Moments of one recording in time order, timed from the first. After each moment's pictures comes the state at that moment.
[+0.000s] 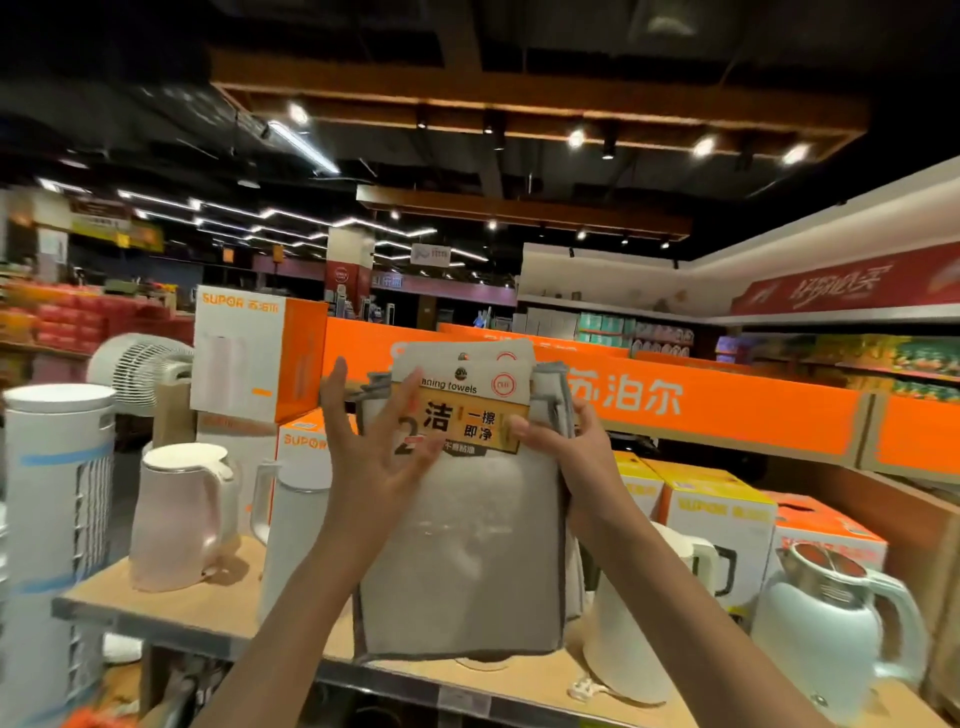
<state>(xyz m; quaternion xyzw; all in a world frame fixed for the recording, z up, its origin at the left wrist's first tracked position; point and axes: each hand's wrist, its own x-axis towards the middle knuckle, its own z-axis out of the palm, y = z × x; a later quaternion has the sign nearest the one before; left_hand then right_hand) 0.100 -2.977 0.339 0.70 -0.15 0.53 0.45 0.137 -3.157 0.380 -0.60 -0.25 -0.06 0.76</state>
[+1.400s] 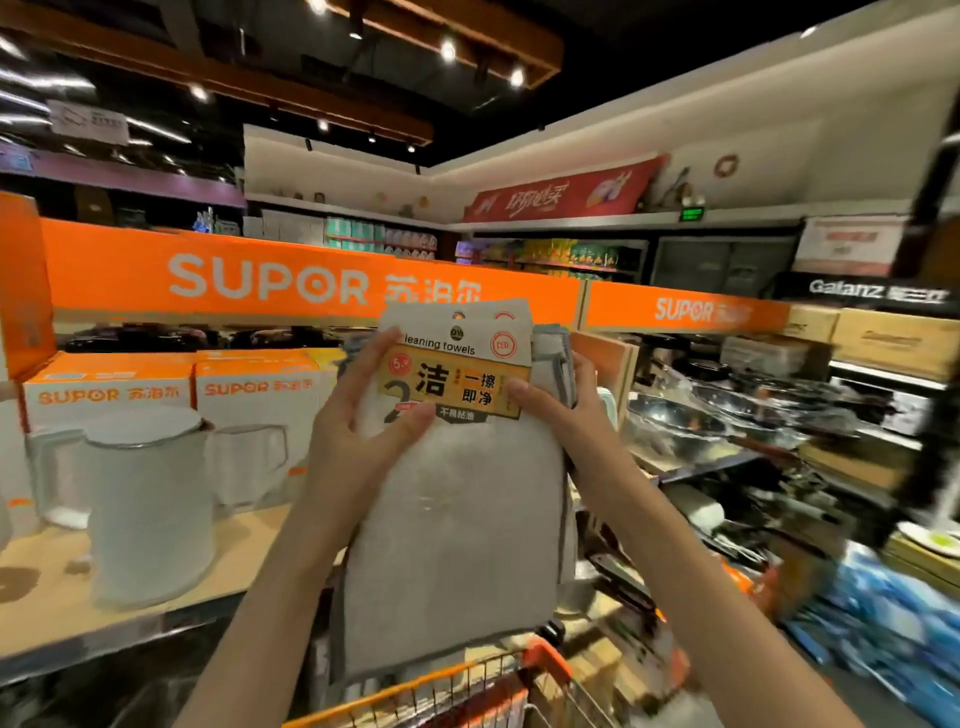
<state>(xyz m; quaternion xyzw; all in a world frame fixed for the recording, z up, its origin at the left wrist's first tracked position) 0.030 -2.934 0.318 0.58 -0.35 0.20 0.71 -0.021 -3.125 0.350 -0.69 -0.07 -0.25 0.68</state>
